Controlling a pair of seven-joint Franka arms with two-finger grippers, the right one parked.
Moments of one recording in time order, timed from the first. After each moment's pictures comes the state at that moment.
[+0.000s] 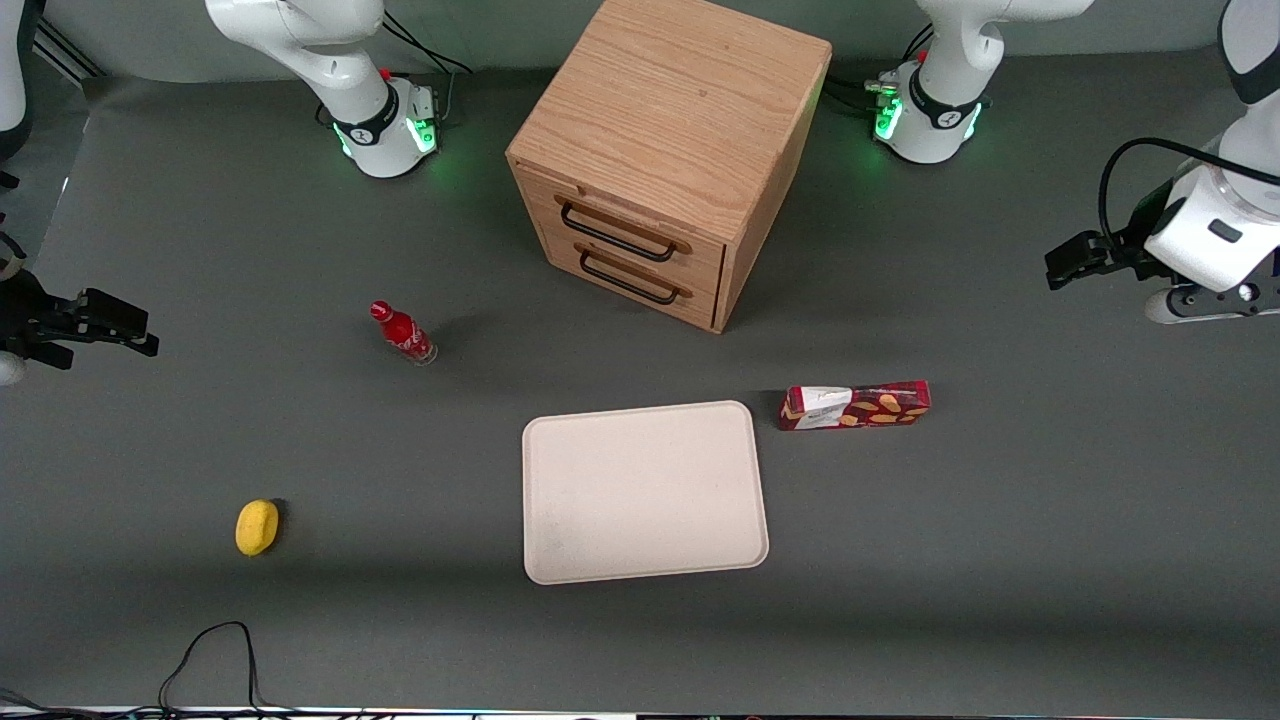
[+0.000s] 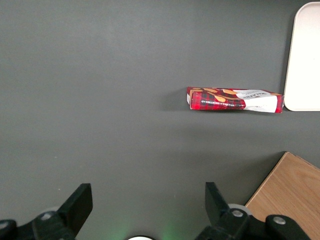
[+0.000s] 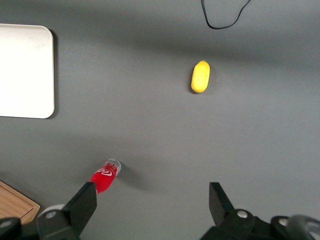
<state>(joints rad) -0.13 -0.05 0.04 -1.73 0.02 1.59 -0.18</state>
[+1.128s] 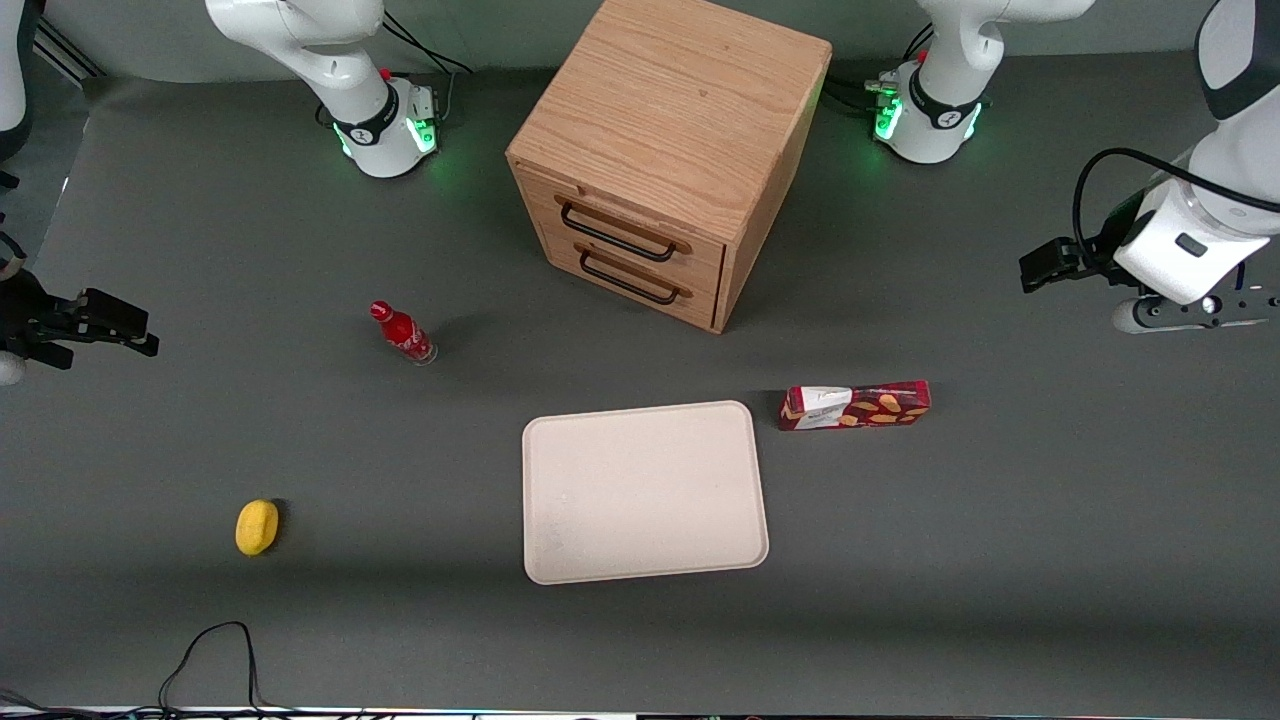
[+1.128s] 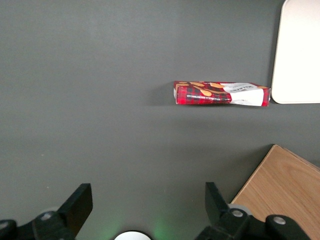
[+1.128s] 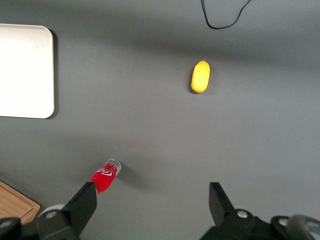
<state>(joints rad) -0.15 -0.01 0.02 -1.70 -0.02 1.57 -0.19</state>
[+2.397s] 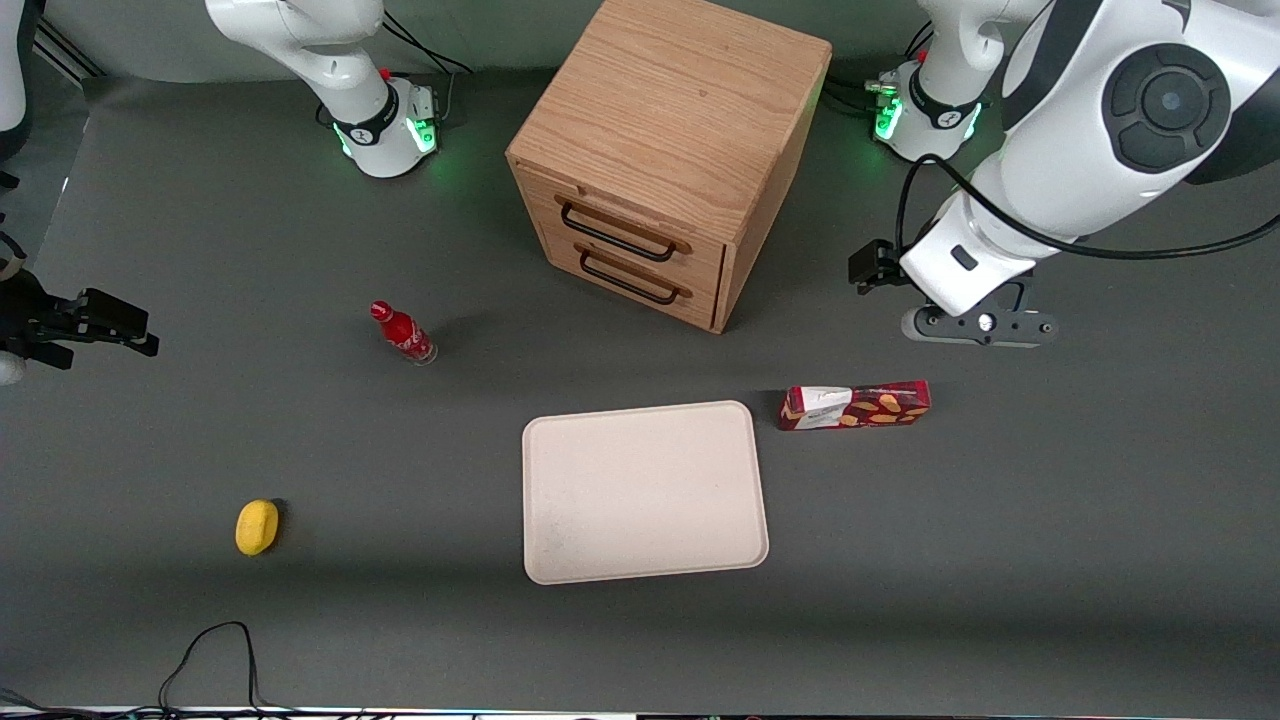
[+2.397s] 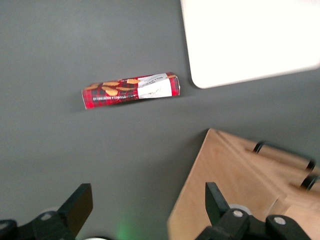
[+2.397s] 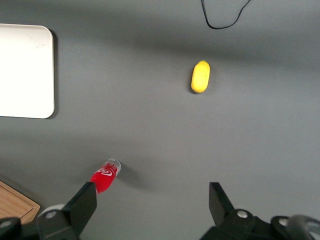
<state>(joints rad) -0.16 0.16 -0.21 -1.50 -0.09 1.53 -0.17</state>
